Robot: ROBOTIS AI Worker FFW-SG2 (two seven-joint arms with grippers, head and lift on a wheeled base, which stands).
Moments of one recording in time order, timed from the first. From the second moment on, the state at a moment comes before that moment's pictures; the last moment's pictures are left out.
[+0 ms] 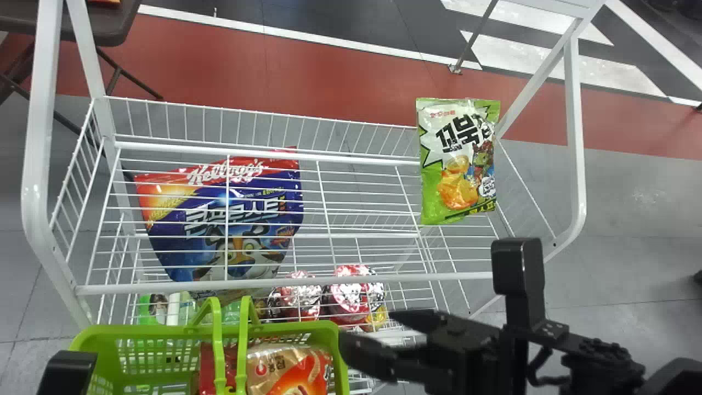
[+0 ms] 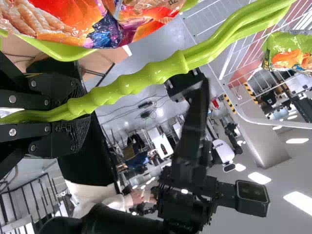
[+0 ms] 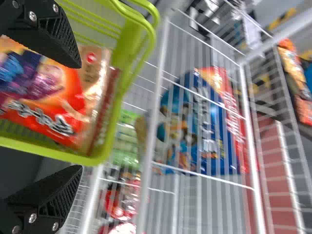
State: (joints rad) left arm 0.60 0.08 -0.15 -2.36 0.05 1.28 -1.29; right arm 0.66 -0.20 -0.31 -2.73 -0.58 1.28 0.25
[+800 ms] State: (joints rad) left arm 0.60 0.09 -0.13 -2.30 0.07 1.21 -1.31; right arm 0.95 -0.23 0.02 -2.32 -0.16 -0.07 0.12
